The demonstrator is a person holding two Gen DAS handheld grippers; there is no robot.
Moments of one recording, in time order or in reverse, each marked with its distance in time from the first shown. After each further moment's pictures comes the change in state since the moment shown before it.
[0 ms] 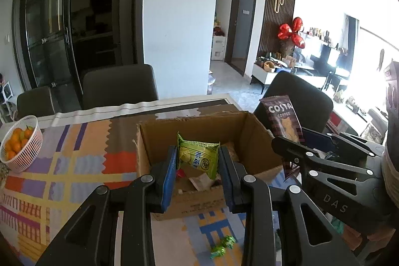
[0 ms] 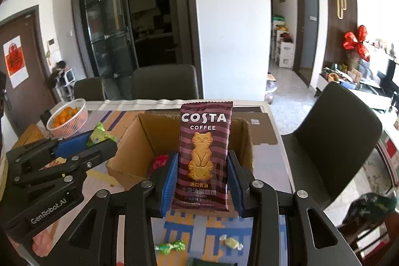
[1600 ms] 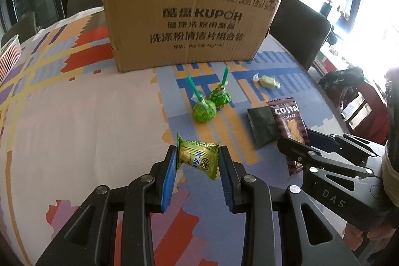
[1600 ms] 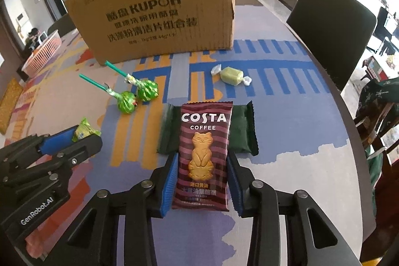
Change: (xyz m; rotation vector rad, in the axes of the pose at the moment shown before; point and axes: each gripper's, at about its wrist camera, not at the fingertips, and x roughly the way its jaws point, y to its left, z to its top) left arm 0.028 -0.023 -0.206 -0.029 0.345 -0.075; right arm 0.021 -0.009 -0.212 0.140 0.381 -0.081
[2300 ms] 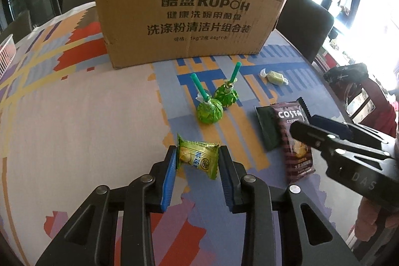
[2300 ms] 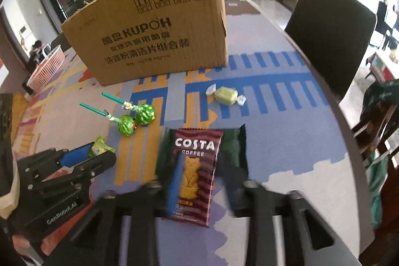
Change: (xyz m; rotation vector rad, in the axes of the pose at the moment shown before) left arm 0.019 0.005 0.003 0.011 0.041 0.002; right arm -0.001 -0.015 0.018 0.053 -0.026 0.056
